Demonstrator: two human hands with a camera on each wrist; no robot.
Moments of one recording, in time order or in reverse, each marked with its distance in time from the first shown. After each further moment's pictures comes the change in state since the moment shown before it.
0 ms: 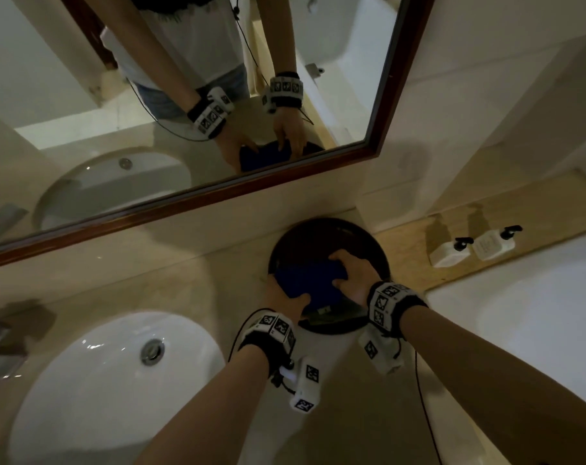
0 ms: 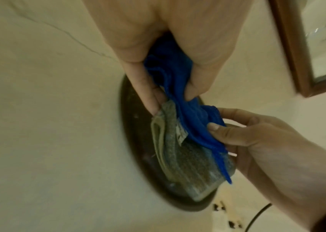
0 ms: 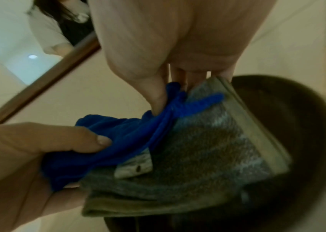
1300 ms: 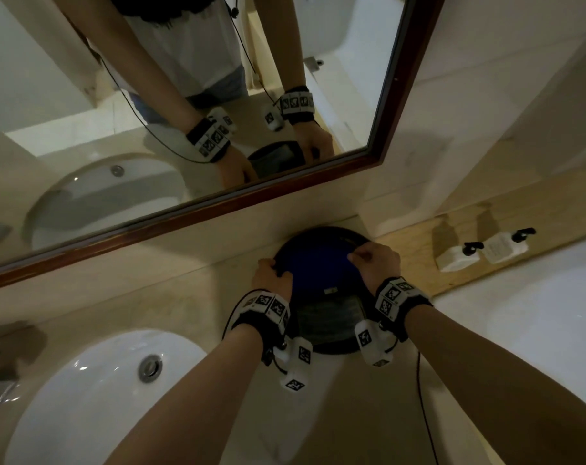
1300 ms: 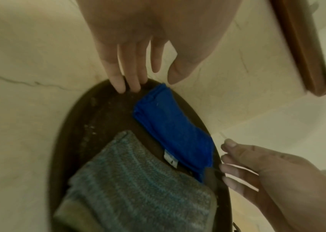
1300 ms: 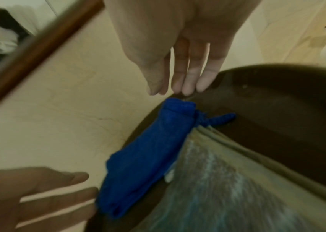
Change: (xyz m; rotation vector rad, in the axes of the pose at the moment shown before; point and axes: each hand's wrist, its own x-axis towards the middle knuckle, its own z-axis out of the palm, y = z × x) left_hand 0.021 0.072 -0.024 0.244 0.119 0.012; right_hand 0.042 0.022 -0.025 0.208 0.386 0.158
